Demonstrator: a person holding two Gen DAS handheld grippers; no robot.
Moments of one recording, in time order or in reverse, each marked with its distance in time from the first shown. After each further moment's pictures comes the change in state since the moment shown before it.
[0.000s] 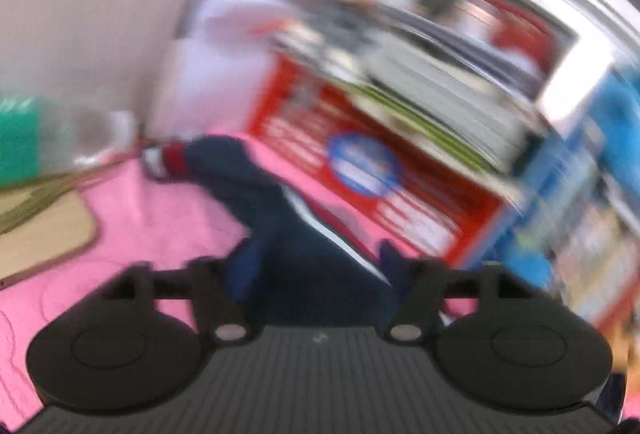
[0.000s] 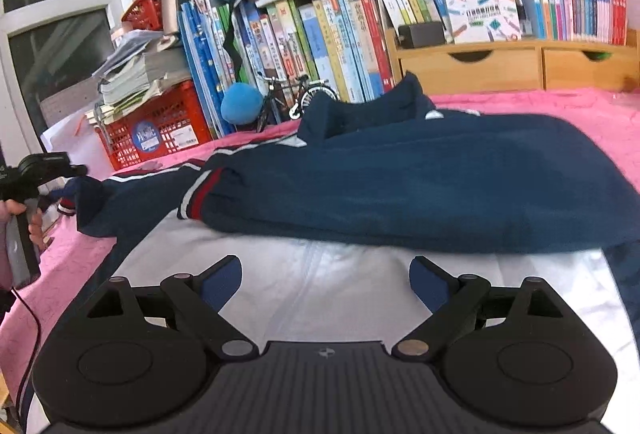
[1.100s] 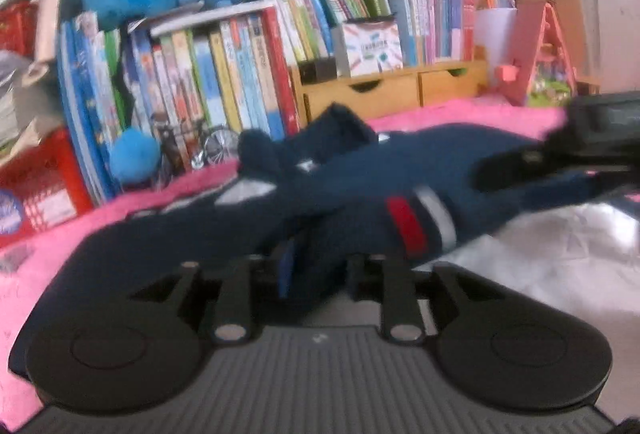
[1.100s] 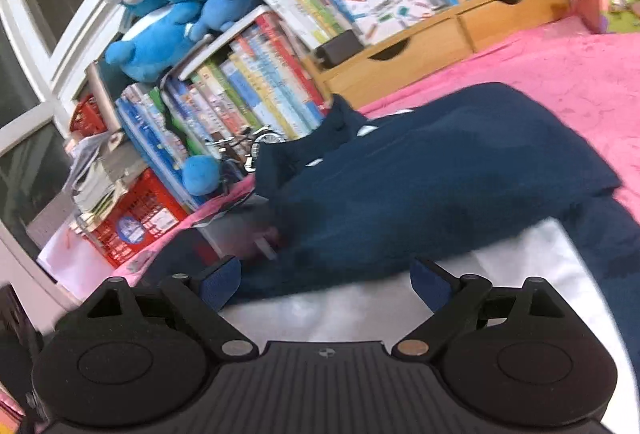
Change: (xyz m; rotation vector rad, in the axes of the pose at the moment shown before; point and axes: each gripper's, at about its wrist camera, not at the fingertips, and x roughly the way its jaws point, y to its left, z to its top) left arm -0.123 -0.202 -0.229 1.013 0.159 -0.619; right arm -0.009 -0.042 0.025 0.329 -0.050 0.019
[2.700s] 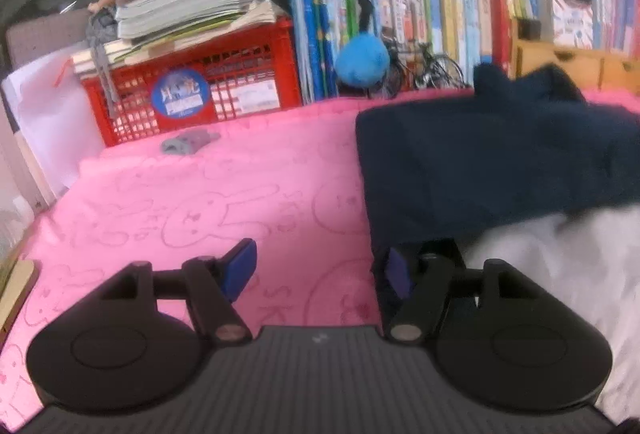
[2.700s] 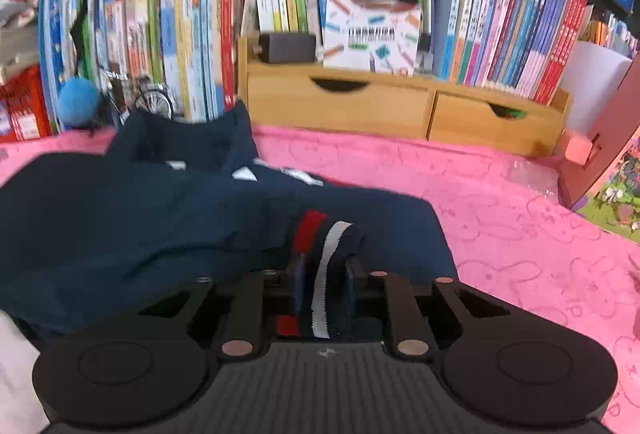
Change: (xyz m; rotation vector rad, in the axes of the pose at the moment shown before) left arm -0.033 0.129 -0.049 -0.201 0.194 0.380; right arm 0.072 -0.032 0.072 -0.481 0.041 -0.413
